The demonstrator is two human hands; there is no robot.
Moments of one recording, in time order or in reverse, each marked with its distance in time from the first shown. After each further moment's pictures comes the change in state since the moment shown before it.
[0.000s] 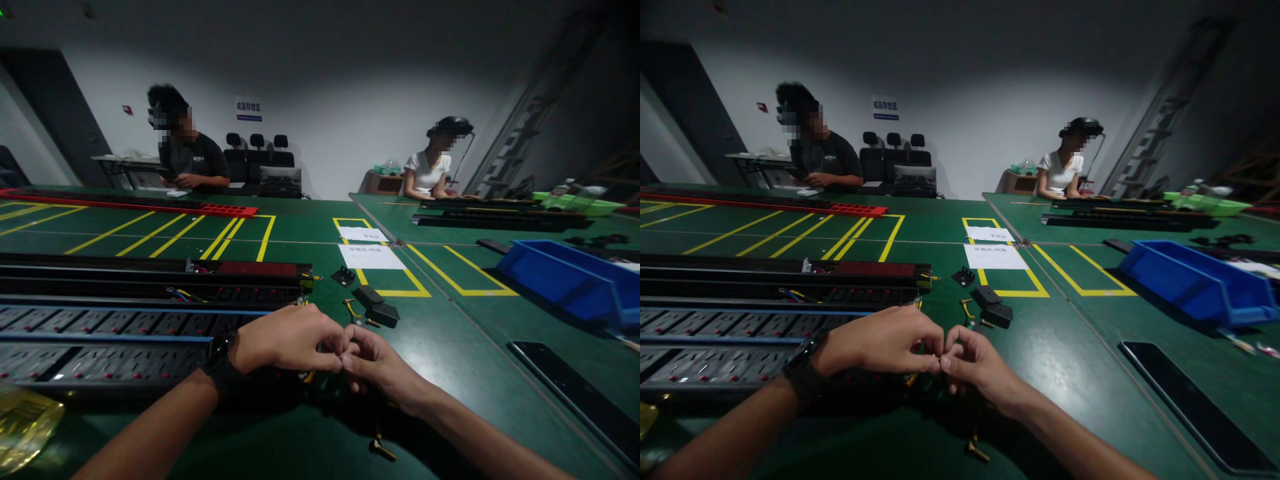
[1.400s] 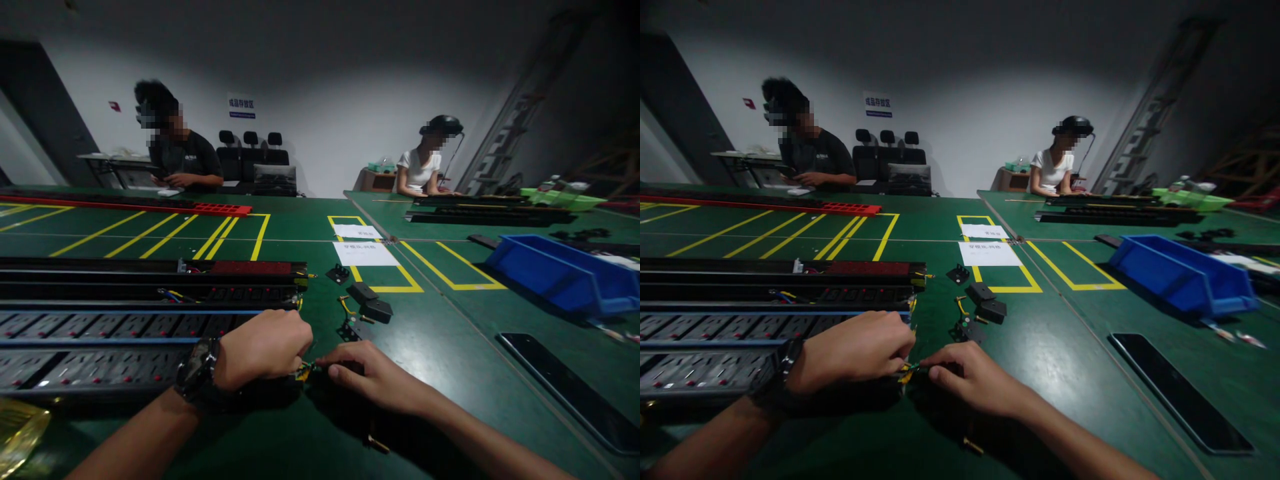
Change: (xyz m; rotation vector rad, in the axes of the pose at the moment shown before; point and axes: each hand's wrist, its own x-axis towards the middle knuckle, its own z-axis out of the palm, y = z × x) left_hand -0.014 0.017 -0.001 0.365 -0.135 -0.306; right_hand -0.007 -0.007 -0.003 -0.717 -0.096 -0.221
